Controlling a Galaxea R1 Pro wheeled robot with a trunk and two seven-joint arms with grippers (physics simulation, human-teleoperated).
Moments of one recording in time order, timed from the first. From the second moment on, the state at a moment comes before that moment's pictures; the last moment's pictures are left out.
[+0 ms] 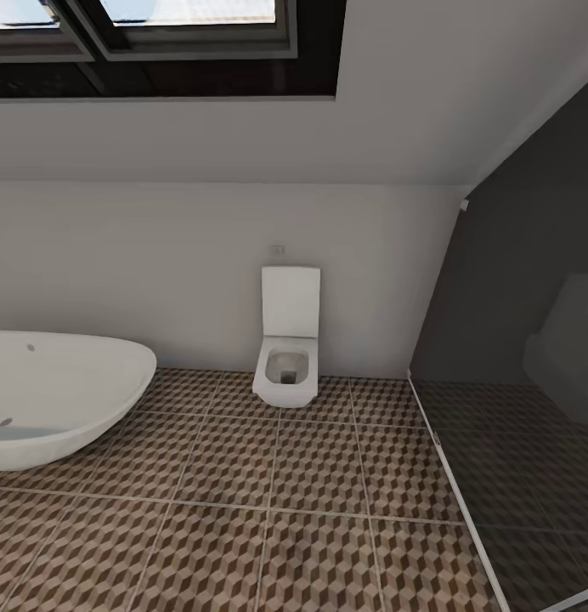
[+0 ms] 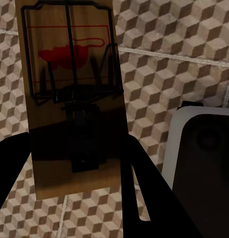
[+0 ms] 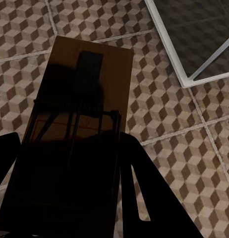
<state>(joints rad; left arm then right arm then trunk) -0.09 0.08 -0.46 0.07 0.58 -0.53 0.14 -0.11 -0.04 0.18 -0.09 -0.48 -0.70 -0.10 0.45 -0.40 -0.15</state>
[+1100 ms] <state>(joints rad) -0.09 0.08 -0.46 0.07 0.58 -0.53 0.14 -0.11 -0.04 0.18 -0.09 -0.48 -0.70 -0.10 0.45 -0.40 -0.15</state>
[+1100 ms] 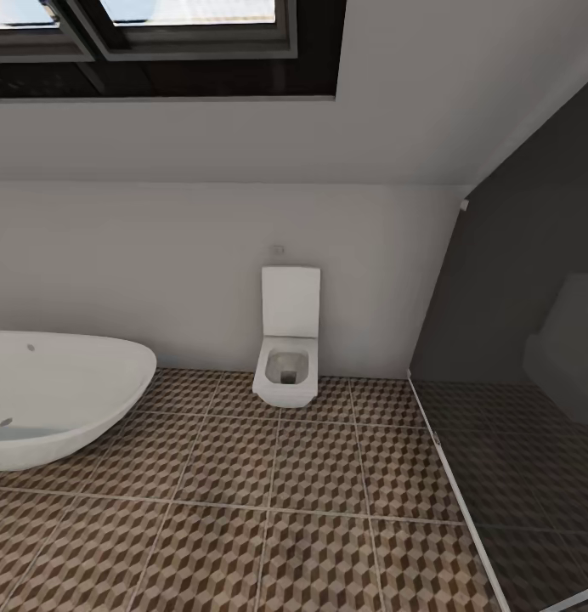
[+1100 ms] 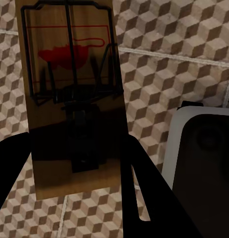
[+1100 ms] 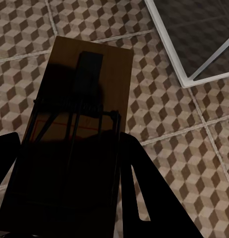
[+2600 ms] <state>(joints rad) -0.09 0.08 -0.46 0.07 0.58 -0.53 0.14 -0.11 -0.04 0.18 -0.09 -0.48 -0.70 -0.10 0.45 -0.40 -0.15</state>
